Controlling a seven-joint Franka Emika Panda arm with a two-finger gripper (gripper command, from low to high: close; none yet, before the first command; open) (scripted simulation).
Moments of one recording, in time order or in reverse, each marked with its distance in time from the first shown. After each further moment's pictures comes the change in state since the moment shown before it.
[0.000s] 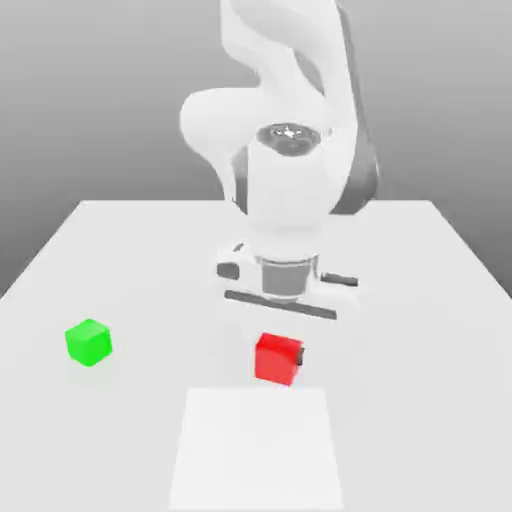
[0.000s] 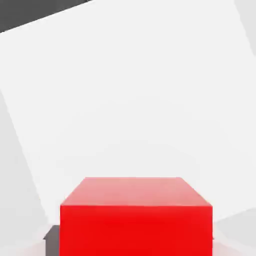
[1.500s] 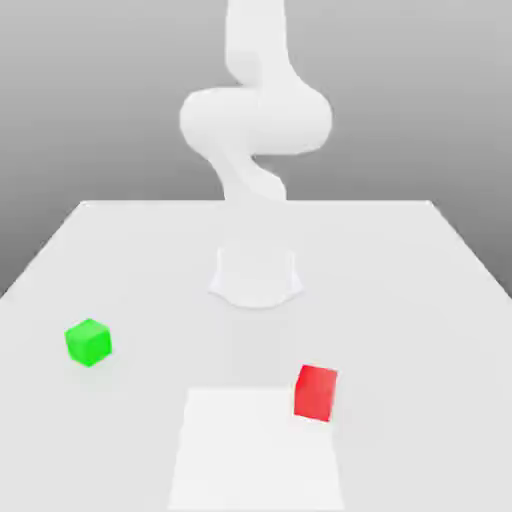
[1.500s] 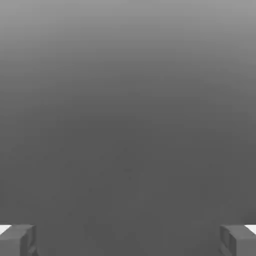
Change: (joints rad) arm 0.065 -0.604 0.060 0.534 0.067 -0.422 -0.288
